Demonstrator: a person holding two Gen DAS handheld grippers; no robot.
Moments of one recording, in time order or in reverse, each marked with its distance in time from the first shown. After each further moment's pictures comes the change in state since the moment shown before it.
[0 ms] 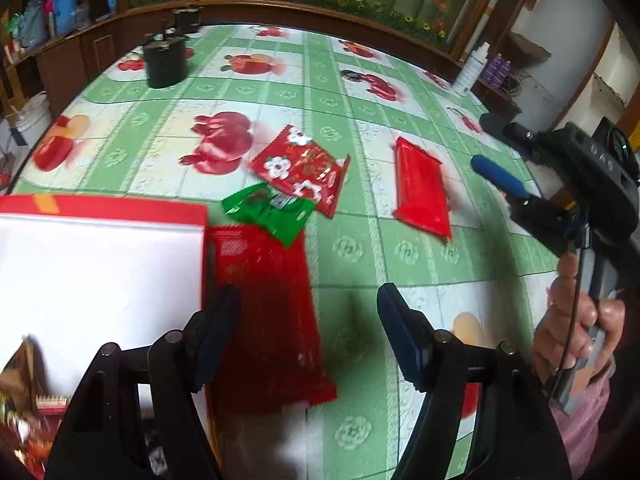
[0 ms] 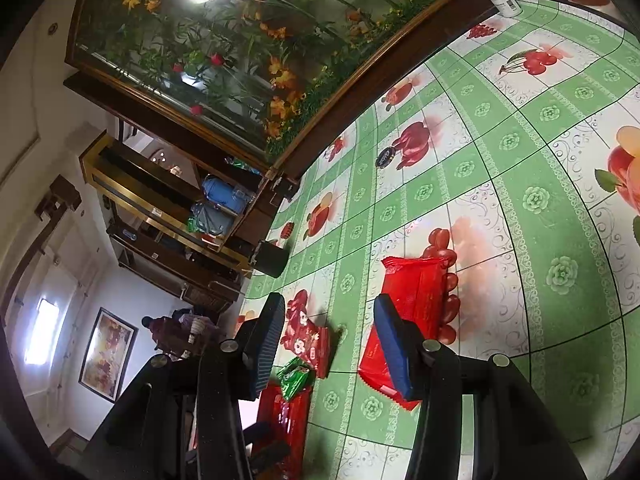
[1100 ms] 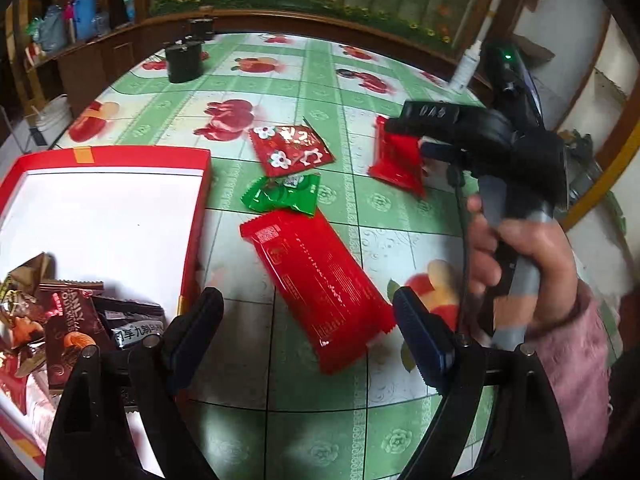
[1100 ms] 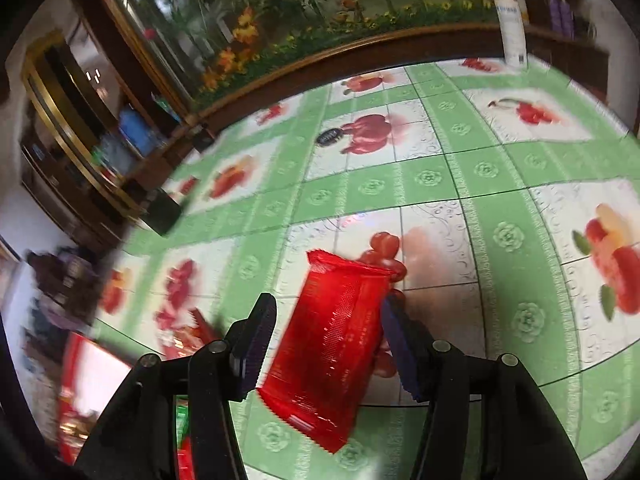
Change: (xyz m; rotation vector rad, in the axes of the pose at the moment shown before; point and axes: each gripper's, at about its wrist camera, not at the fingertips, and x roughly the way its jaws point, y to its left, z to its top) left arm -0.034 -0.032 -0.053 -0.017 -0.054 0.107; right arm 0.060 0.022 -0.012 -0.298 0.074 -0.482
